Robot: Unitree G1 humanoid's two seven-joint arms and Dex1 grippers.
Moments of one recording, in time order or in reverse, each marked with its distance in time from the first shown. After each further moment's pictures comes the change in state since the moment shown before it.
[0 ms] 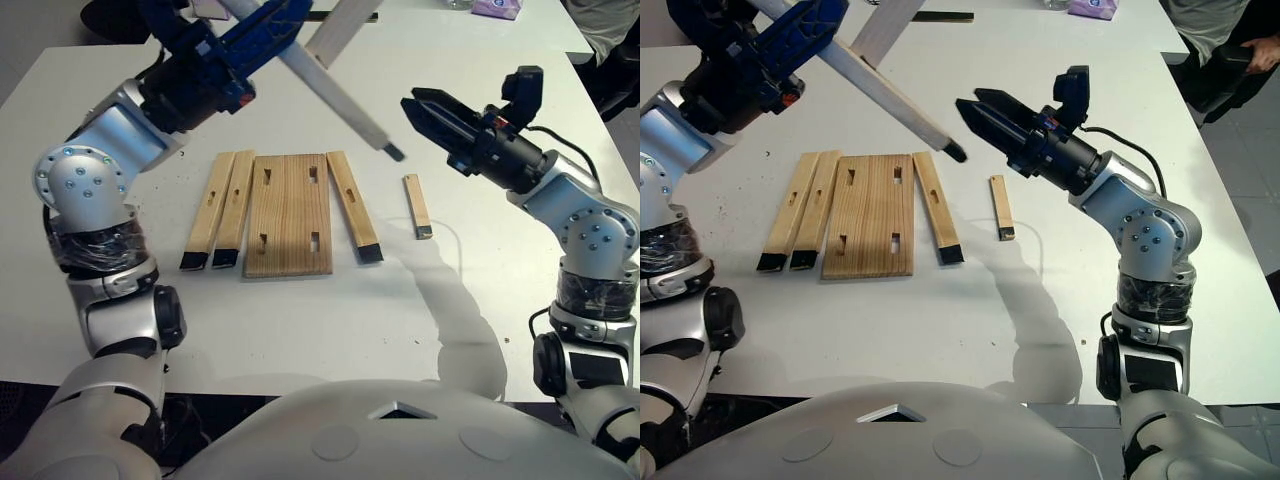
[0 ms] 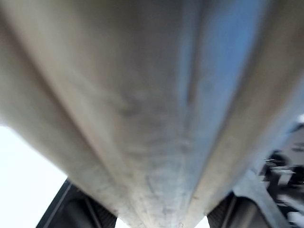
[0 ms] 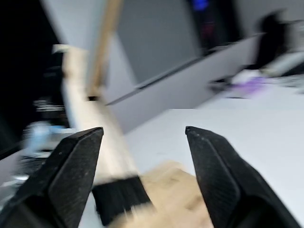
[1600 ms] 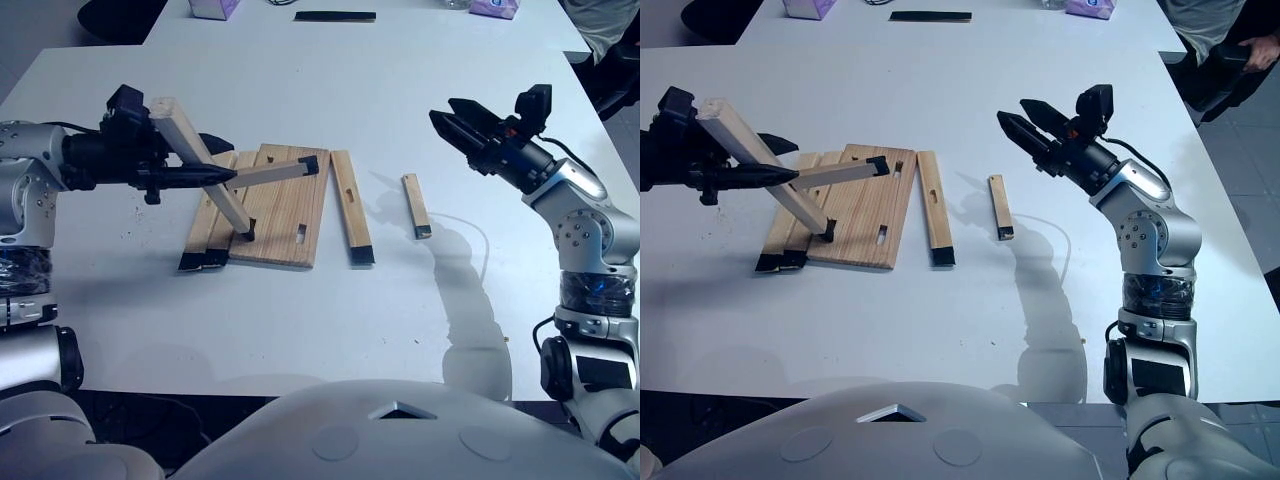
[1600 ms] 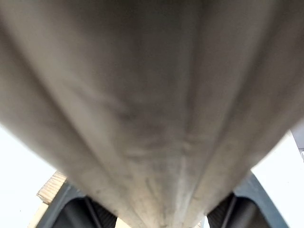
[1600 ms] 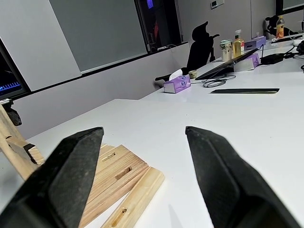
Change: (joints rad) left arm 0.166 0.398 -0.176 0.246 0.585 -0.456 -0.866; right arm -0.001 -0.034 0.001 0.183 -0.284 -0.201 0.146
